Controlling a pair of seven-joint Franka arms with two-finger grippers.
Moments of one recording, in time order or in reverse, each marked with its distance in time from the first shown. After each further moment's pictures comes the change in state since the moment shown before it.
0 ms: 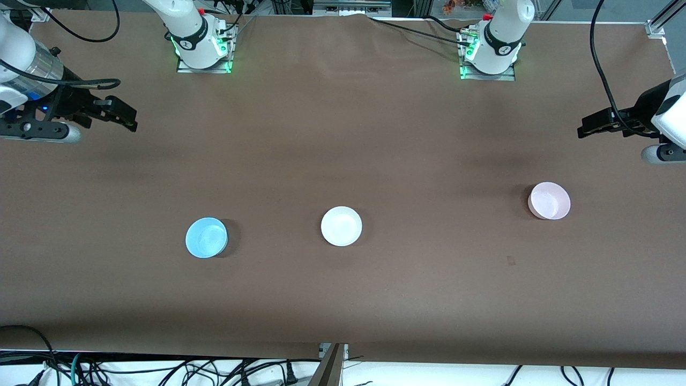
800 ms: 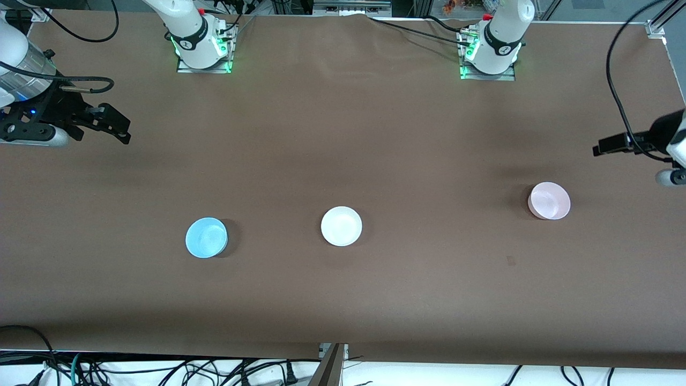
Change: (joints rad) left arm 0.025 0.069 0.153 -0.137 0.000 0.173 0.188; right arm 0.000 0.000 0.000 0.001 -0.017 0.073 0.000
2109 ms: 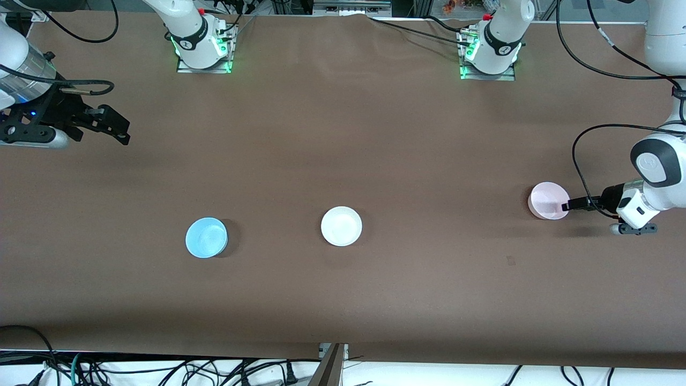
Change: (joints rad) left arm 0.127 0.375 0.047 -0.214 -0.279 0.599 0.349; right arm 0.000 0.004 -0.001 -0.001 -0.004 -0.002 0.000
